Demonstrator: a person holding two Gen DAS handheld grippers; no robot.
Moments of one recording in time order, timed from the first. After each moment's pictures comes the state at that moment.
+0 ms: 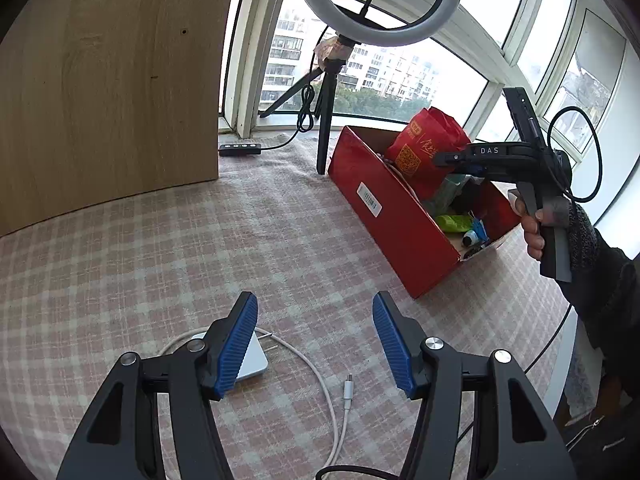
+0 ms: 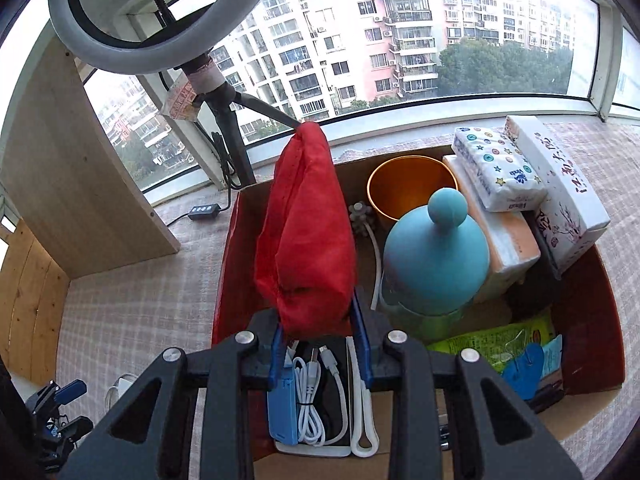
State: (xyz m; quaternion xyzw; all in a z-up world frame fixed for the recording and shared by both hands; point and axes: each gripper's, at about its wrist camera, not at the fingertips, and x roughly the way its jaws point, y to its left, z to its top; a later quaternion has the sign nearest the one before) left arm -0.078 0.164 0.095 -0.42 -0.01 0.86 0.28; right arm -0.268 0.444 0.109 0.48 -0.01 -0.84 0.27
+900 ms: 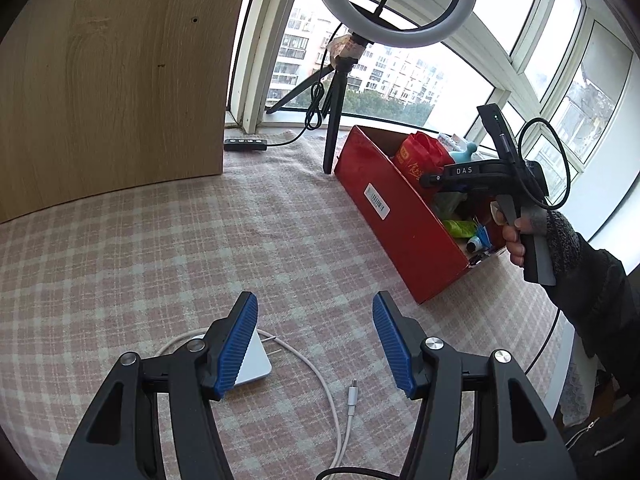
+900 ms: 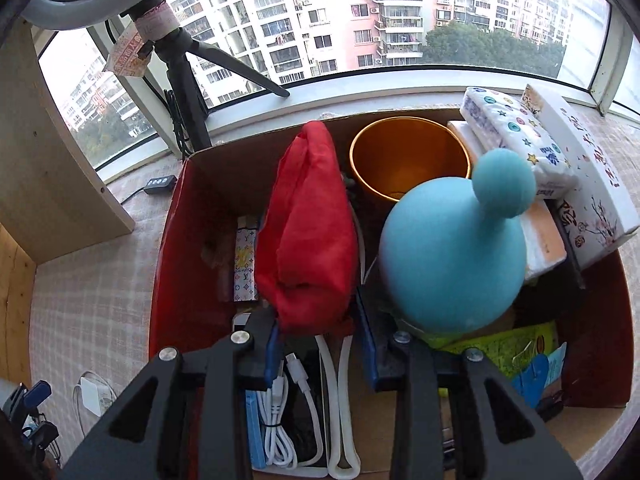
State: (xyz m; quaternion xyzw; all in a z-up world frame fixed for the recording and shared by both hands) left arm -0.083 0.161 0.094 -0.43 -0.03 0.86 0.28; right arm -0.291 0.421 0.080 0.52 0.04 -0.82 0.23
